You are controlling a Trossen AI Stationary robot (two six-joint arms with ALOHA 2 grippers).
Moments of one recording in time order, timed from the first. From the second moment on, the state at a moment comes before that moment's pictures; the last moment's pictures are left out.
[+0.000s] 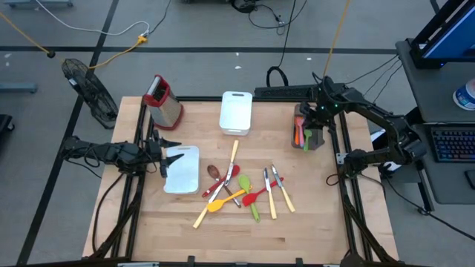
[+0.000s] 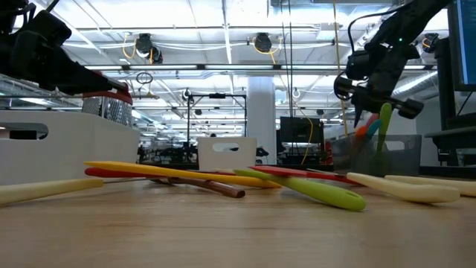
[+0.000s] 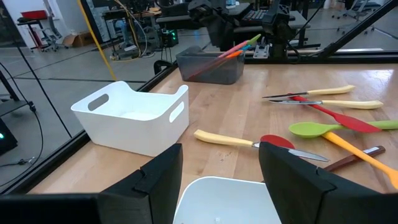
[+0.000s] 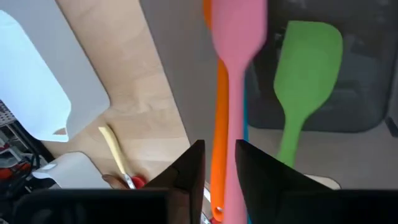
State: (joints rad) left arm -0.22 0.04 0.11 -0.26 -0.50 0.00; right arm -1.05 1.28 0.88 -0.88 -0.52 0.96
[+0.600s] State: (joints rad) left arm -0.22 0.04 0.11 -0.26 -0.50 0.00; right arm -0.97 1.12 0.88 -0.84 -0.48 0.95
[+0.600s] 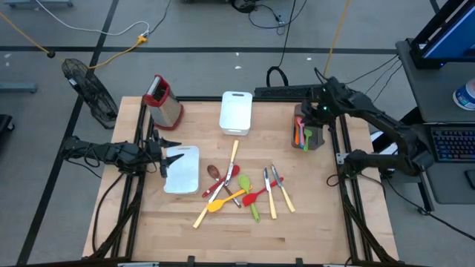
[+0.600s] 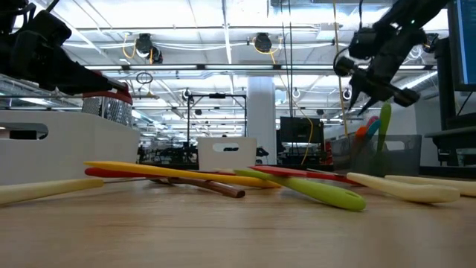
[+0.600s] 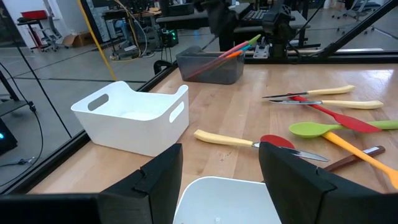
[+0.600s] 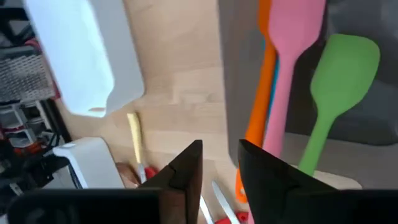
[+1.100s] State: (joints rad) left arm -0.22 0.04 0.11 -0.26 -0.50 -0.03; right arm -0.72 0.88 0.88 -0.73 -0.26 0.86
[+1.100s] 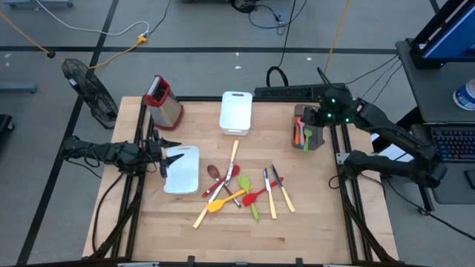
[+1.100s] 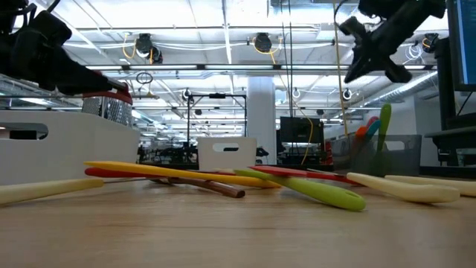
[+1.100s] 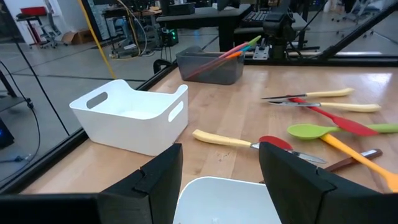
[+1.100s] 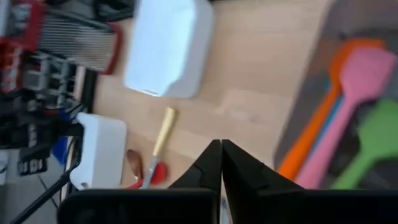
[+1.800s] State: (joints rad) left arm -0.22 0.04 0.11 -0.26 -0.50 -0.15; right arm -0.32 0.86 0.88 -0.54 -0.19 0.80
